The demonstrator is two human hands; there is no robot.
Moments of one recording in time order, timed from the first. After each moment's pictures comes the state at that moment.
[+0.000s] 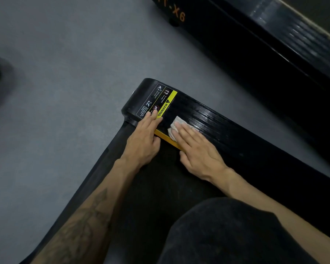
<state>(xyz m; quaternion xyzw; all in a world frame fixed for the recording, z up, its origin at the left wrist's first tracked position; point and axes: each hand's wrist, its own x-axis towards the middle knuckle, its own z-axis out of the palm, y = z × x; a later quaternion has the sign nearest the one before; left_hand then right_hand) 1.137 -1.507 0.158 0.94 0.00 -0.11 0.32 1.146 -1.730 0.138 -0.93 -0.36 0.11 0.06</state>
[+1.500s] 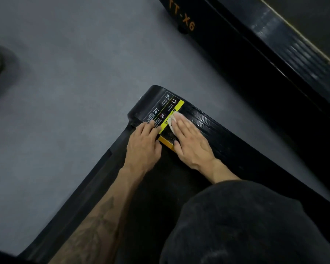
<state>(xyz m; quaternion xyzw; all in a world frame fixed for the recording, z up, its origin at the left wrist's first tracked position) 1.132 -1.503 0.158 0.97 0.04 -0.05 0.22 1.190 -1.686 0.153 -0.93 -0.33 0.14 0.04</state>
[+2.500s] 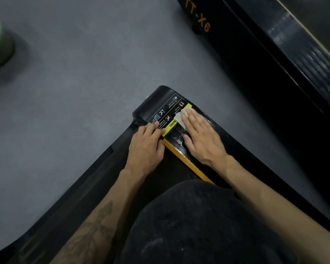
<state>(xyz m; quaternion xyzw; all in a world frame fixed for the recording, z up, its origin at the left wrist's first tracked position) 1.136 -1.503 0.150 0.96 0.09 -0.06 0.25 1.233 -1.701 0.141 -0.93 -0.35 0.13 0.04</state>
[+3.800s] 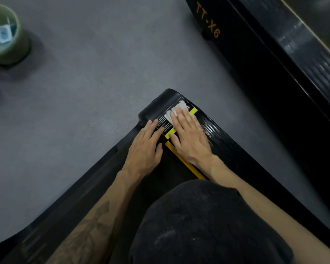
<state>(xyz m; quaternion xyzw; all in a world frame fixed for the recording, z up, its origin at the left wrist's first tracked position) 1.127 -1.492 0.146 0.96 0.09 -0.06 0.27 1.231 -1.652 0.137 -0.92 -0.36 0.13 0.05</state>
